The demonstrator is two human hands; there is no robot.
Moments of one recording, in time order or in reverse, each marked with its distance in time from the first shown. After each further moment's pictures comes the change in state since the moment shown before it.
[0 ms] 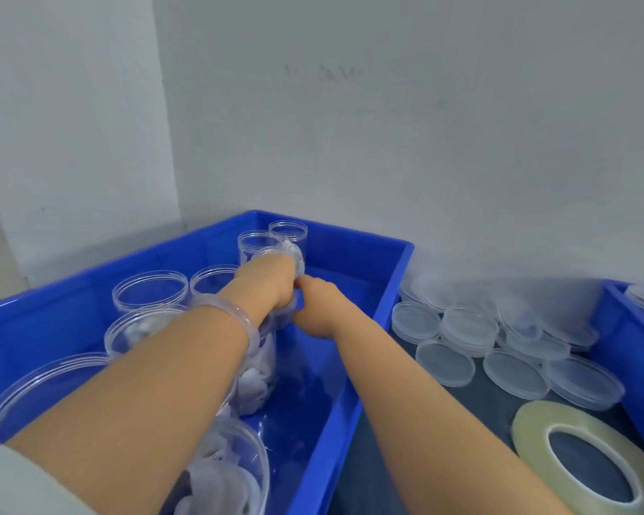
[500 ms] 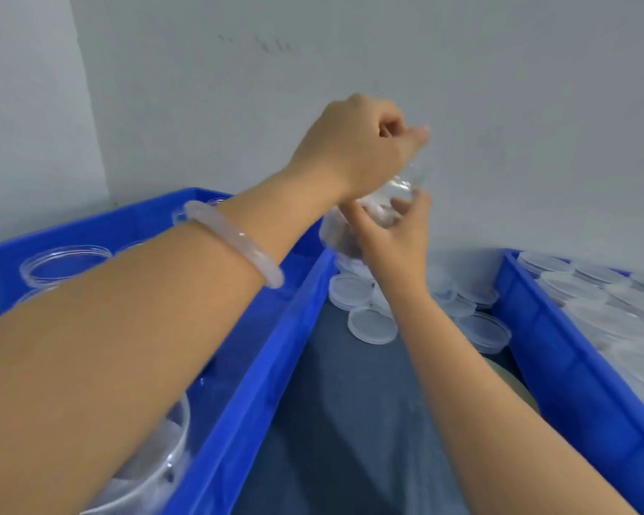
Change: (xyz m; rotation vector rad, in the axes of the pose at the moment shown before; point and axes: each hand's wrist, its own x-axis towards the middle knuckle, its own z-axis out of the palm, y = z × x) left_hand -0.098 0.122 -0.099 -0.757 0.662 0.699; right_hand -0.093 0.057 -0.081 0.733 0.945 -0.006
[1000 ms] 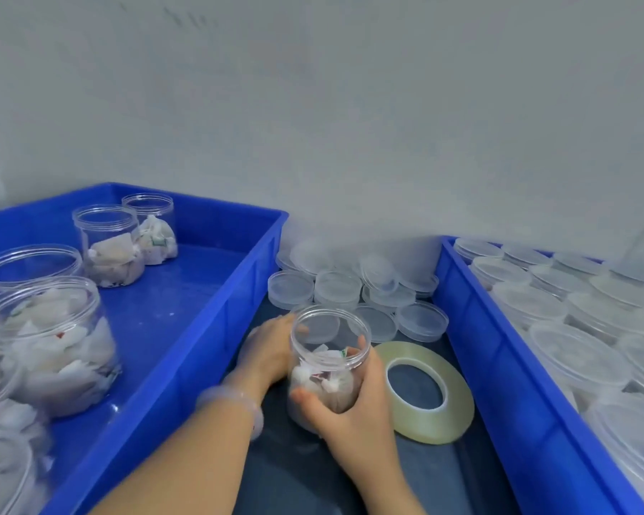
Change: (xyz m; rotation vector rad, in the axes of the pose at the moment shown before) left_hand -0.135 -0.119 0.177 0.102 -0.591 -0.426; right_hand -0.132 0.097 -0.089 -0.080 -0.142 0.192
